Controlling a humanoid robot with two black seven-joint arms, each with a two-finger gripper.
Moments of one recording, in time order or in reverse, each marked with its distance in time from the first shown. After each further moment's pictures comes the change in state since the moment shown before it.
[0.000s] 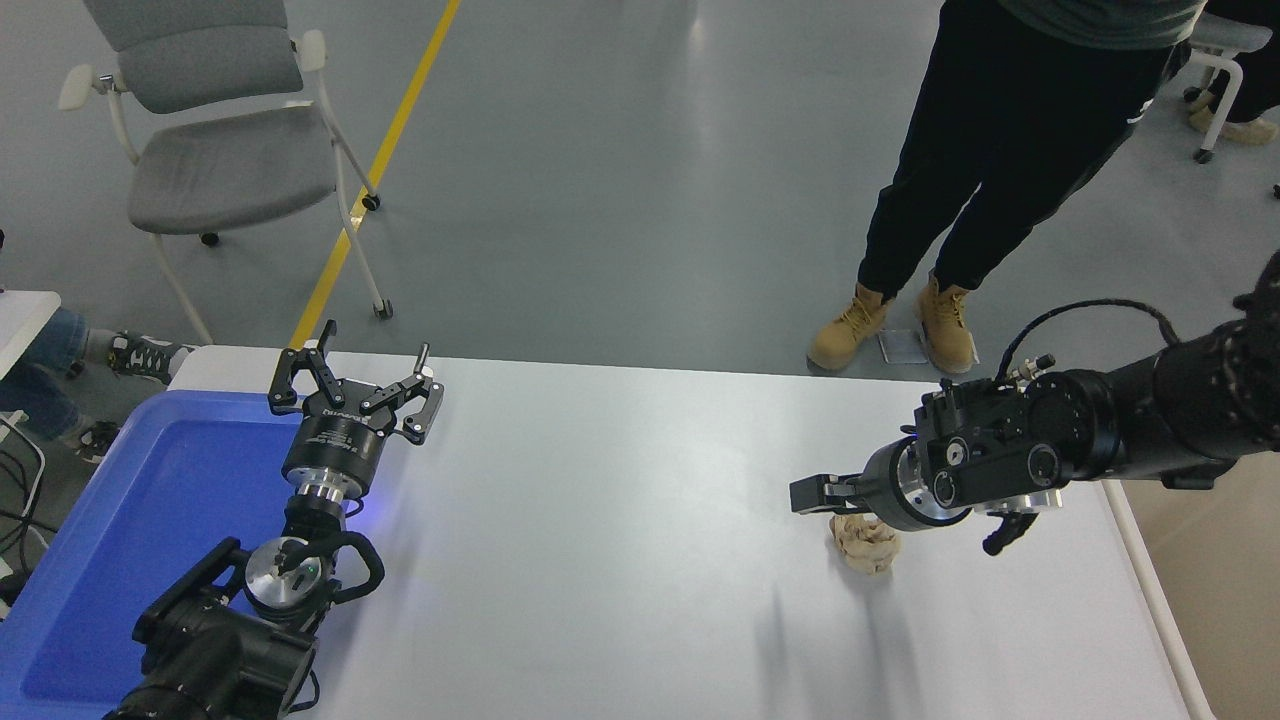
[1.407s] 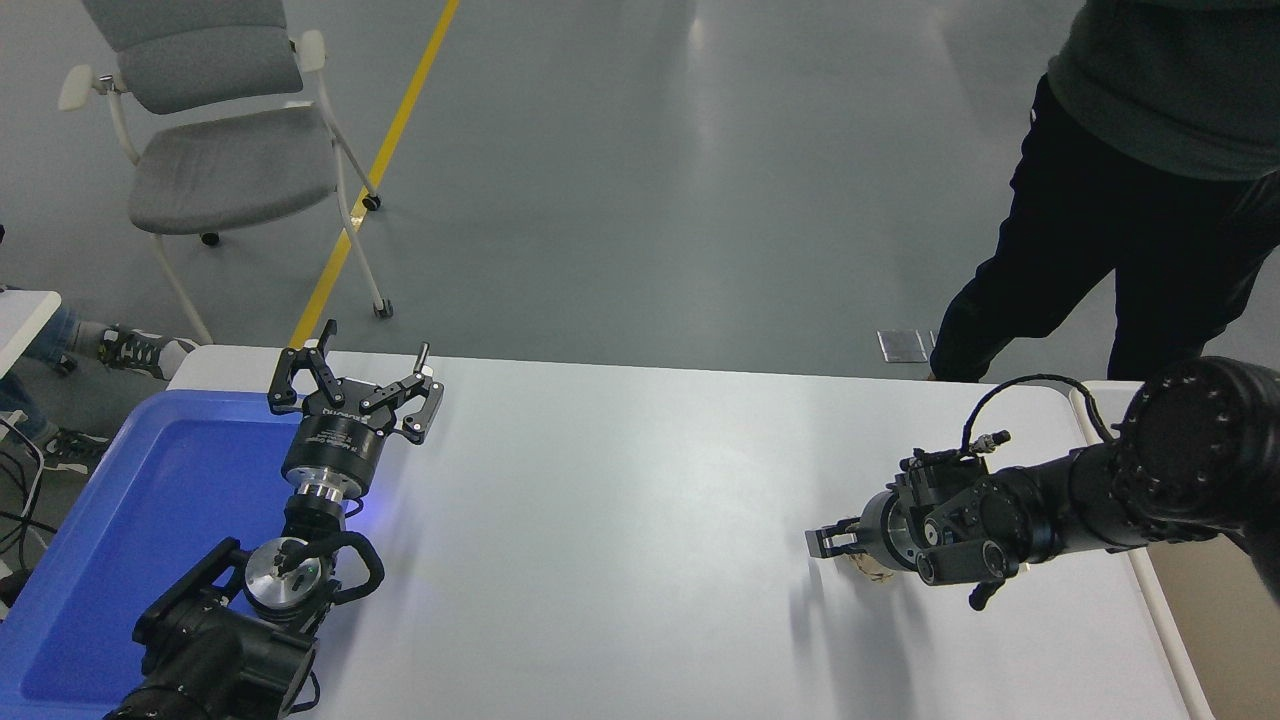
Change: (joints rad) left arm 0.000 0.000 0.000 0.000 0.000 0.000 0.000; right arm -0.237 0.080 -0.067 -0.247 -0.182 -0.048 0.006
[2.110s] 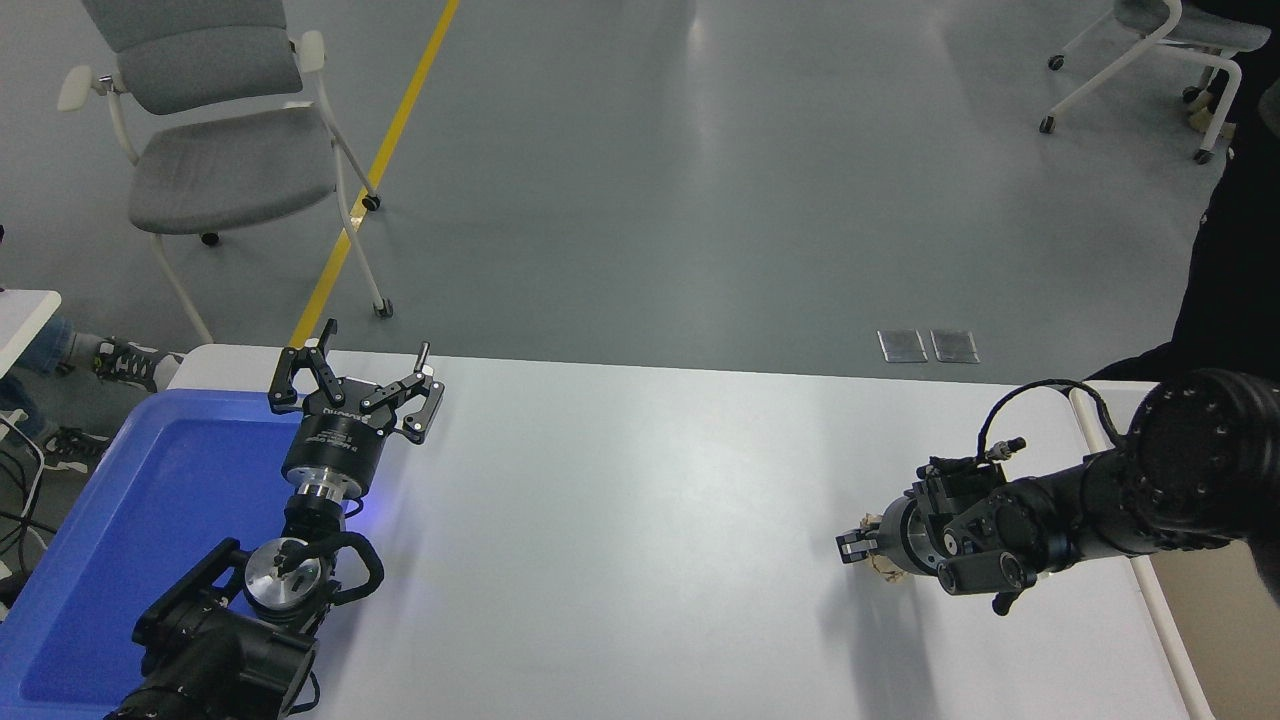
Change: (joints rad) left arm 0.000 0.000 0.000 0.000 0.000 0.000 0.000; right arm 0.062 -0.091 0.008 0.074 -0.017 -0.003 0.023
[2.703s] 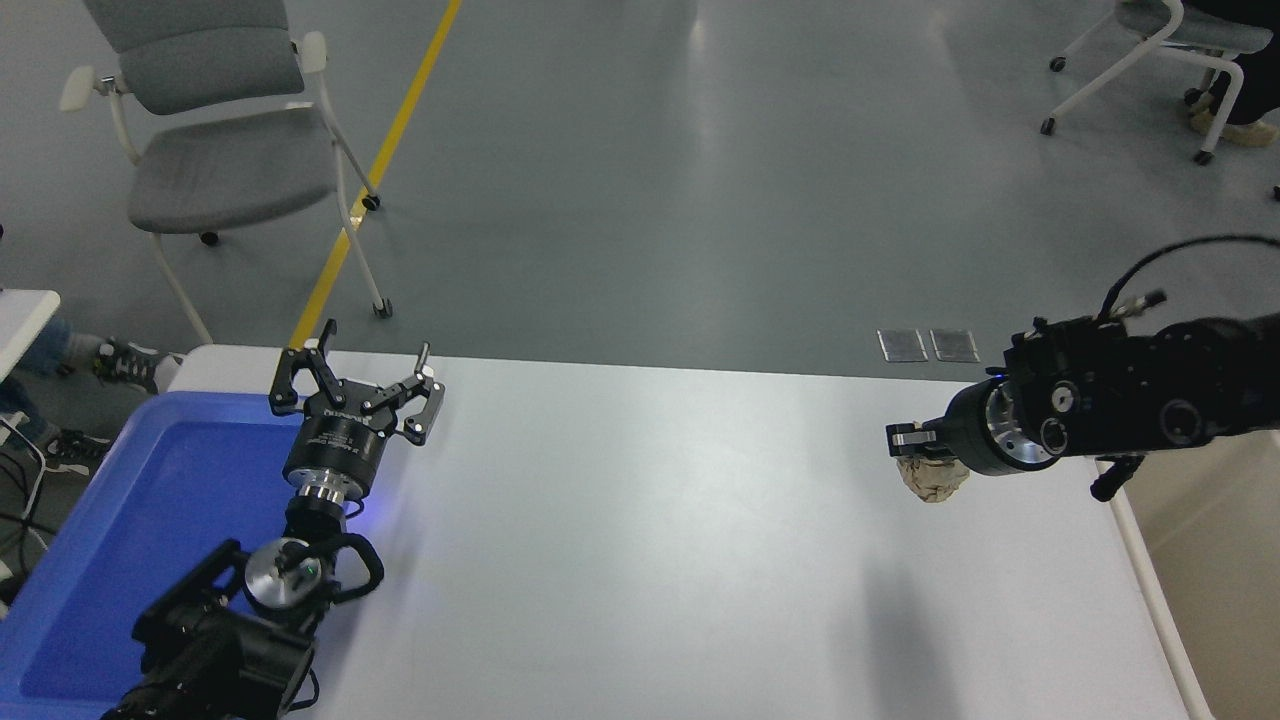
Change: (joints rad) left arm 0.000 0.000 0.000 0.000 0.001 0.000 0.000; right arm 0.578 -0.329 0.029 0.376 0.016 0.306 -0.003
